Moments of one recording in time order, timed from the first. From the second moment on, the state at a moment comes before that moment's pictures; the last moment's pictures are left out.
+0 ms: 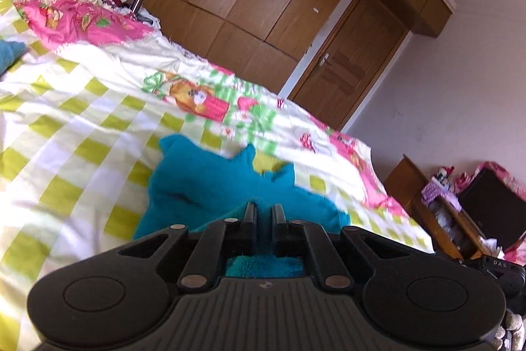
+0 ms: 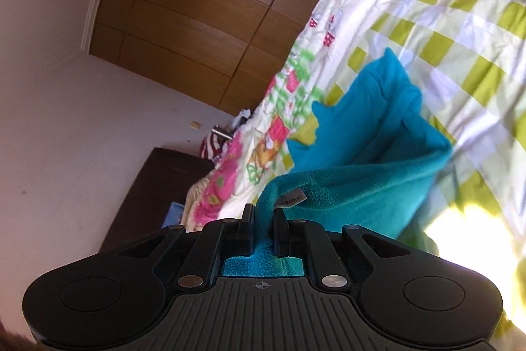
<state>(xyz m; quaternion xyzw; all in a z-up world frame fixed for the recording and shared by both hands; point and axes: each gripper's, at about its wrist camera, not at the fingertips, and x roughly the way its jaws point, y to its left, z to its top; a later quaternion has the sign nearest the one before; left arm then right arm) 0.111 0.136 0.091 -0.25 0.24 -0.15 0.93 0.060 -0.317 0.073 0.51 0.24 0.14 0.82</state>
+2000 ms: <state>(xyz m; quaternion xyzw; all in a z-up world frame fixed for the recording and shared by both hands) 0.272 0.127 -0.017 -0.11 0.41 -0.04 0.90 0.306 -0.120 0.051 0.12 0.46 0.11 0.87</state>
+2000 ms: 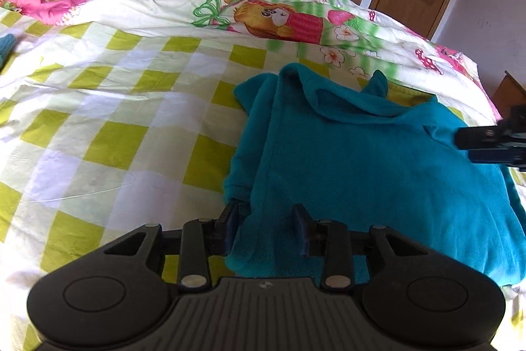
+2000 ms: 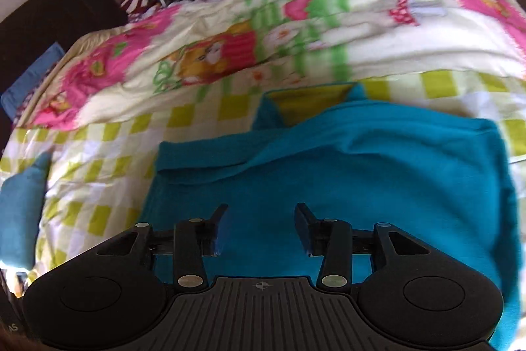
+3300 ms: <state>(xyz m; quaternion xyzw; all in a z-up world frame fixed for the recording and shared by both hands) 0.208 0.156 -0.011 -0.25 0.45 -0.07 0.86 0.410 0.036 0.039 -0.07 0.48 0.28 0.83</state>
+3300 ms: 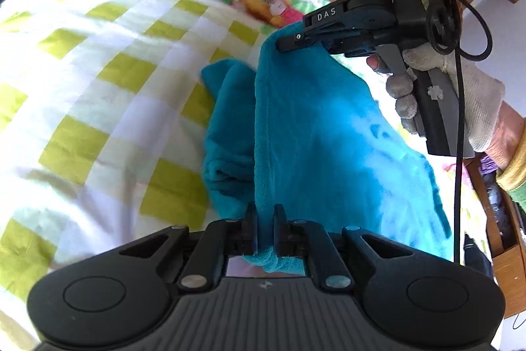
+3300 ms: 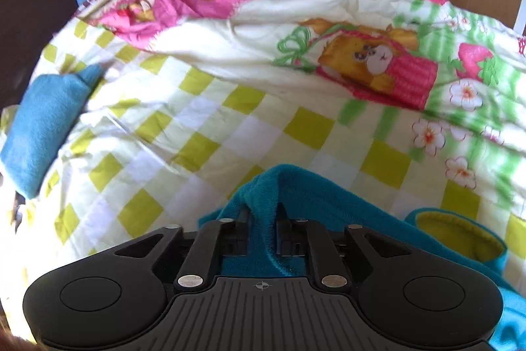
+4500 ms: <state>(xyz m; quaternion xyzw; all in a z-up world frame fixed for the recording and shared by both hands) 0.414 0.136 -0.019 -0.24 0.43 0.05 0.87 0.287 -0.297 0.008 0.16 0.42 -0.06 0.89</state>
